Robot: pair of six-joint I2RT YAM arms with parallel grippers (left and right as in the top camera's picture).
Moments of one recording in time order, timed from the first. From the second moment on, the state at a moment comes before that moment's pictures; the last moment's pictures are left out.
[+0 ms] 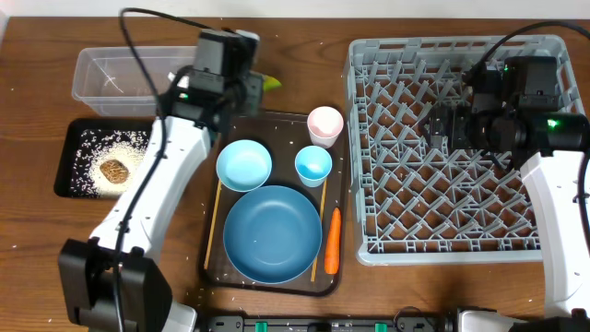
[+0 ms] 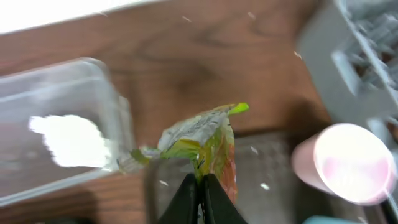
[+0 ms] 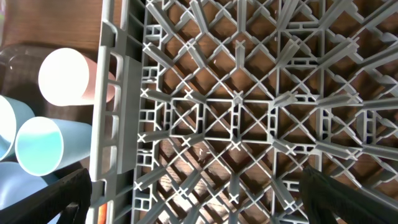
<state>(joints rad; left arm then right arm) -0.24 1.65 1.41 -0.57 0.00 -0.01 -0.04 1.45 1.37 -0.98 -0.23 0.01</state>
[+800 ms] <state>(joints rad) 0.03 1.72 1.41 -0.34 0.03 -0.04 -0.04 1.45 1.37 -0.96 -0.23 0.01</state>
